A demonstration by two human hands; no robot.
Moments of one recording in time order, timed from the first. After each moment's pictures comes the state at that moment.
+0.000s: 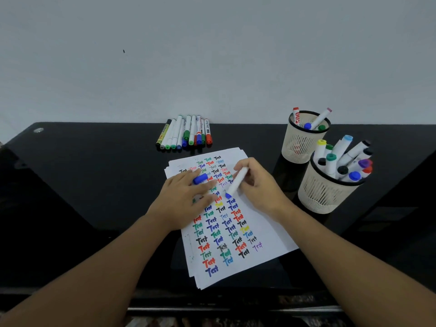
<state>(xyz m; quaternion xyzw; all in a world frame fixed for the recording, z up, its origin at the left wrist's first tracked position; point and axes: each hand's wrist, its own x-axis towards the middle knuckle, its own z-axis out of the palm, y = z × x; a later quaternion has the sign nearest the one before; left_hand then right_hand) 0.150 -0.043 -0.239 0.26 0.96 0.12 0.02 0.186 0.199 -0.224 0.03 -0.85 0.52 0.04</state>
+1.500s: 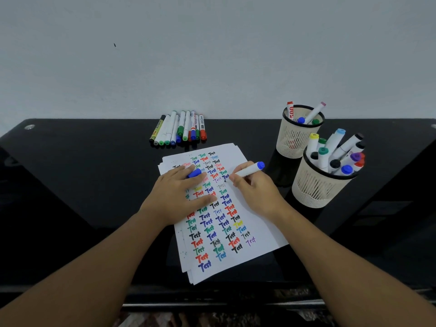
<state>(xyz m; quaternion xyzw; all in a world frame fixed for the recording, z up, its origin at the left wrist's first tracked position) 0.156 -0.037 -0.230 0.21 0.97 0.14 0.06 0.198 0.197 -0.223 -0.02 -0.87 0.48 0.04</state>
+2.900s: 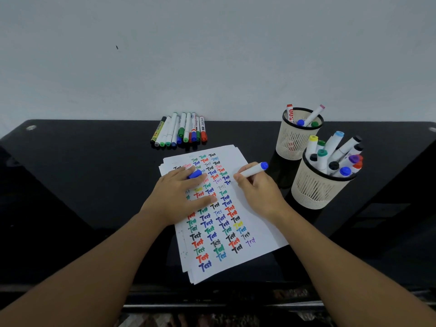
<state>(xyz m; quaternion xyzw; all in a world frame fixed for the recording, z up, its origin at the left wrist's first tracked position) 0.153 -0.040 -0.235 0.21 0.96 0.16 0.06 0.200 0.199 -0.223 -0.05 -0.88 0.47 0.06</state>
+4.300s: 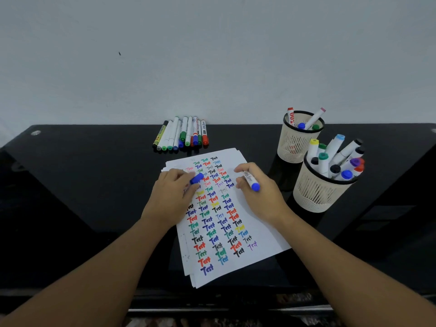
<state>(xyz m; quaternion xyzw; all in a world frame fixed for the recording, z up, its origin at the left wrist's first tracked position) 0.152 -0.041 -0.238 0.16 0.96 0.21 -0.07 0.201 0.202 -0.227 0.00 -0.87 0.49 0.07</state>
